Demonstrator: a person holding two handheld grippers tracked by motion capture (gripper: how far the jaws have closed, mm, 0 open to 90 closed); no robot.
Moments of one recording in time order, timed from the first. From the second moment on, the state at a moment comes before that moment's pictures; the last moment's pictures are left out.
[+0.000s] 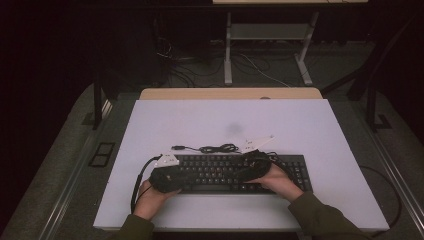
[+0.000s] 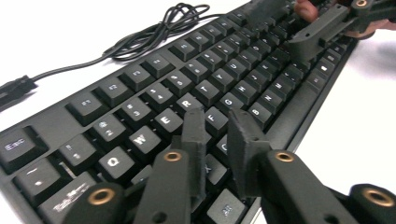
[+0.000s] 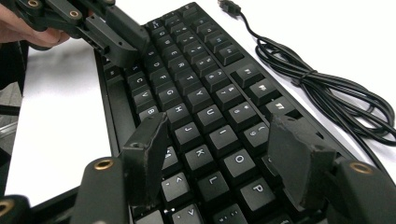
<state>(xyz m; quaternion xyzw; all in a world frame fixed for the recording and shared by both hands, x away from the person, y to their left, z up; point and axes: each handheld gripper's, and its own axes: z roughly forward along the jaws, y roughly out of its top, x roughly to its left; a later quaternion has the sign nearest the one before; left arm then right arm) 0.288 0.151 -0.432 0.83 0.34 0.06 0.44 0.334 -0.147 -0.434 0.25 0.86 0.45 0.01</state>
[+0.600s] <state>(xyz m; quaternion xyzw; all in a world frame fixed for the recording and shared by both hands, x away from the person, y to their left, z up) 0.292 0.138 -0.435 0.85 0.30 0.04 0.43 0.333 -0.156 -0.435 0.28 0.85 0.45 0.02</state>
